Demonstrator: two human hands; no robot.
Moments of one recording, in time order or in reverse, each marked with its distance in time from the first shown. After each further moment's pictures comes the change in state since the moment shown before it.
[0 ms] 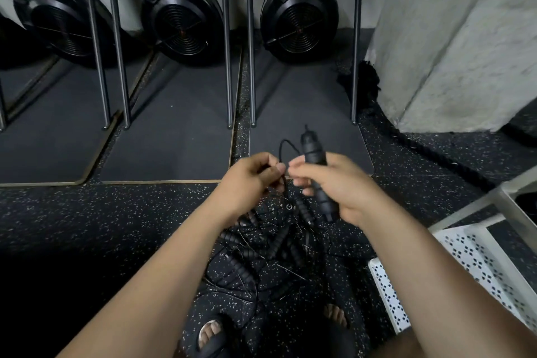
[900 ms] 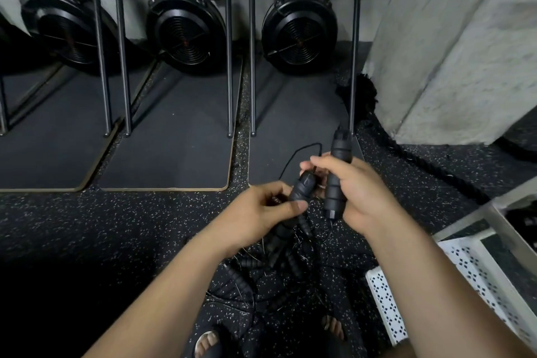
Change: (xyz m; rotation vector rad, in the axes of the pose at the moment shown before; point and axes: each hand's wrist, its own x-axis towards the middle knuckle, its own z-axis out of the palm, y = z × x) left_hand -0.040 0.026 0.007 -0.046 -0.172 -0.069; right_hand -0.012 -0.021 -0.007 0.414 0.064 -0.068
